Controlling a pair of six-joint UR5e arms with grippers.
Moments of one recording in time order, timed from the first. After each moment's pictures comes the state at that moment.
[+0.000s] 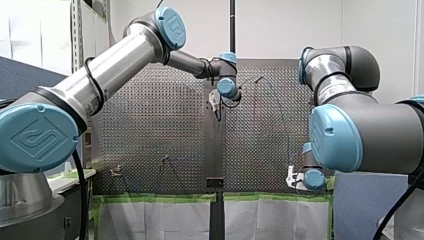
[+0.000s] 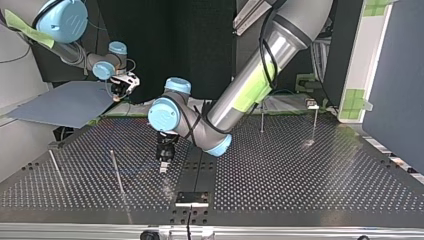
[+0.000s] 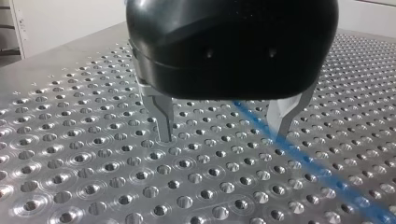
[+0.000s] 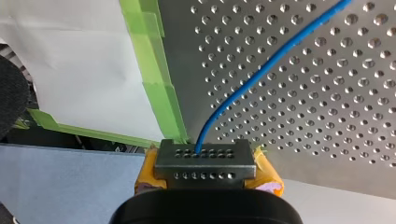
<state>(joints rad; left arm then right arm) -0.64 -2.39 -0.81 -3.09 -1.91 -1.85 1.67 -0.51 1.56 -0.68 1.62 1.63</state>
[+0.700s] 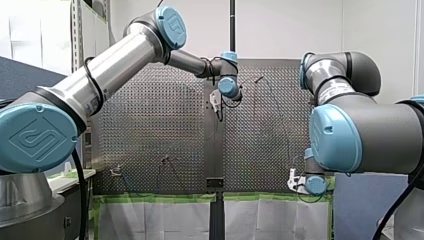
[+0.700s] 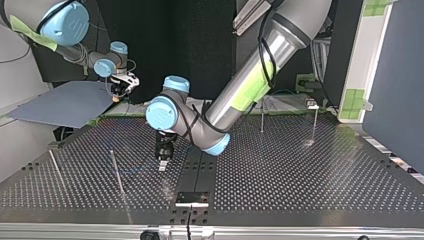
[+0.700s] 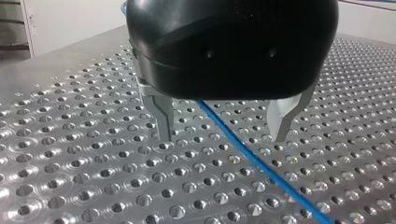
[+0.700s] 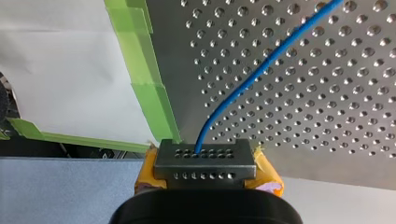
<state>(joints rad) -0.65 -2.38 -0.81 -3.11 -1.92 -1.89 1.66 -0.47 1.55 -0.78 1.61 1.64</state>
